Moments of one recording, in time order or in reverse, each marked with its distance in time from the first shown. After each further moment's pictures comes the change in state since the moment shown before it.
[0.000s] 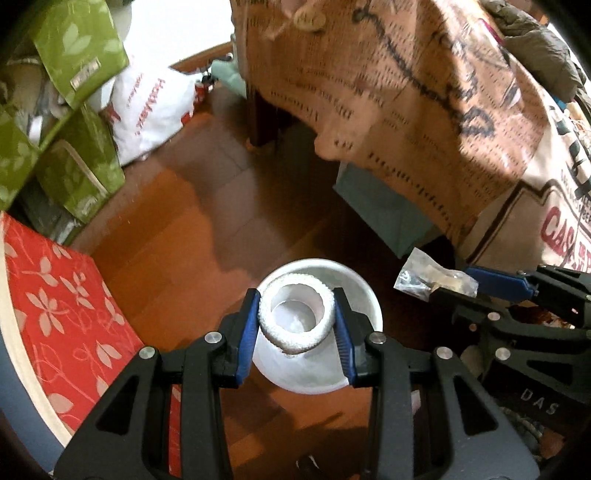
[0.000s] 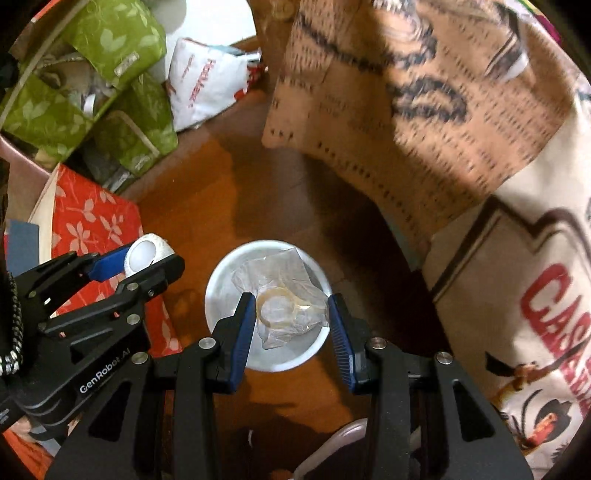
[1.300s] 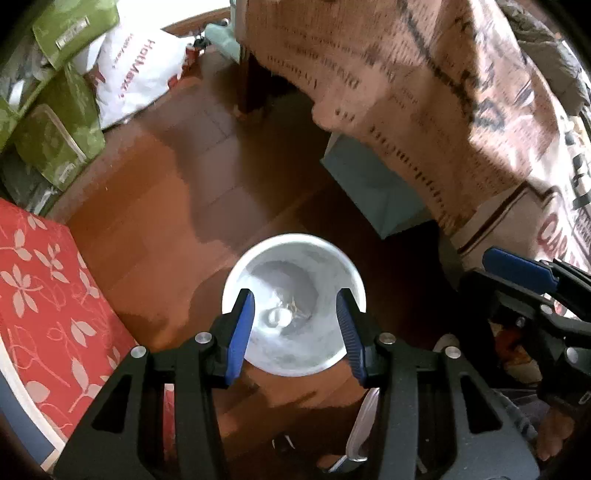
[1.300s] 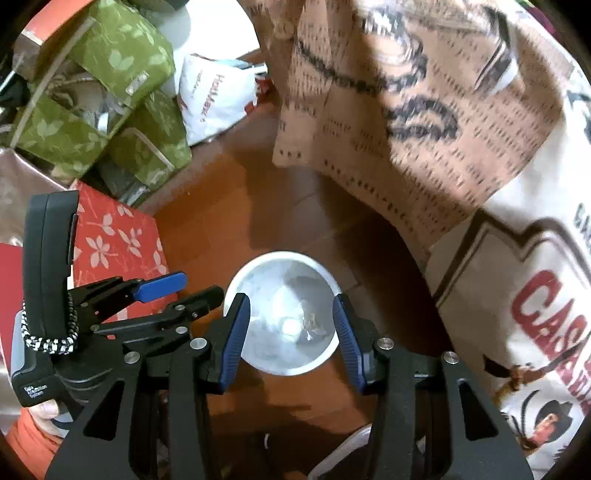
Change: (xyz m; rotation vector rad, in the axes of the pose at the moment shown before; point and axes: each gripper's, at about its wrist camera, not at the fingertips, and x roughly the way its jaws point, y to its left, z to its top) left arm 0.007 0.005 0.004 -0.055 0.095 -0.087; right arm -0.022 -0.004 0.006 0.029 -0.055 0.071
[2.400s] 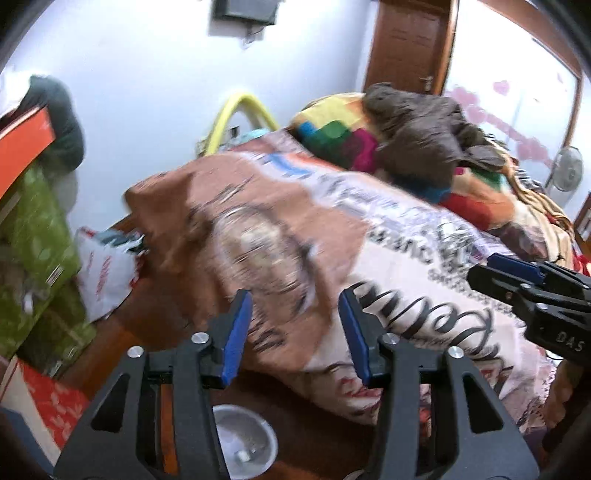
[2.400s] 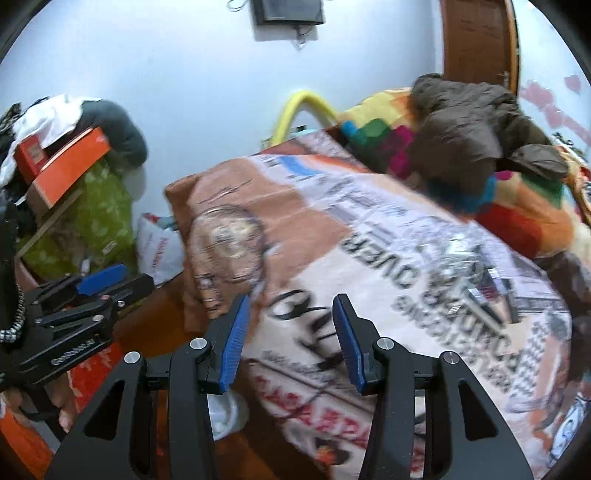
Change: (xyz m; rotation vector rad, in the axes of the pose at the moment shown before) left arm -0.197 -0.205 0.060 0.299 -0.553 -0.077; right arm -0.240 -0.111 -0.005 0.086 -0.524 -0.230
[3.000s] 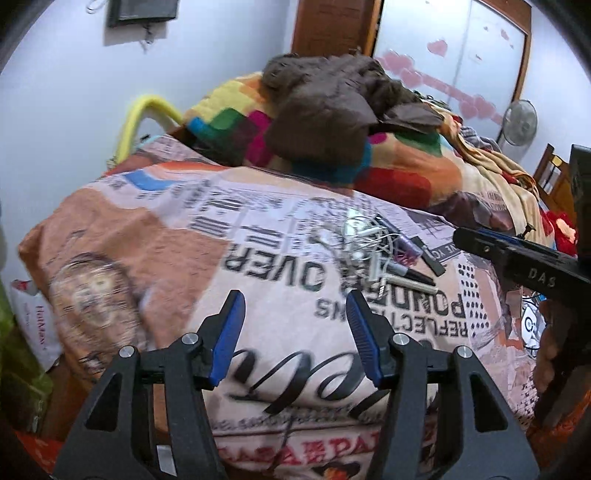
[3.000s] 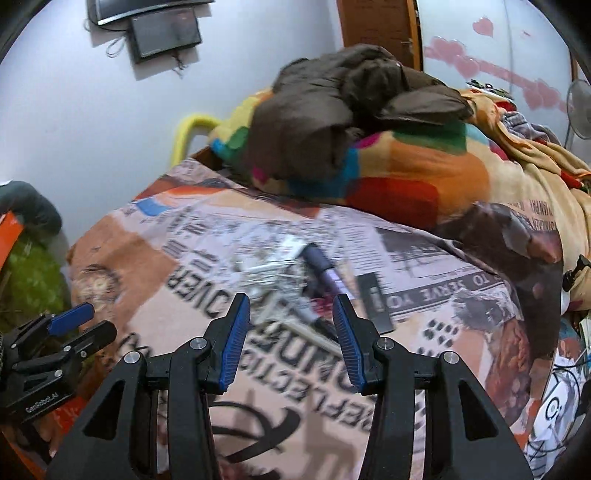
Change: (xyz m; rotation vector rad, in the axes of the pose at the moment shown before) left arm 0.102 -0.159 0.036 0.168 0.080 -0.196; right arm -0.002 -0.189 -0.001 0.257 -0.036 -0.193
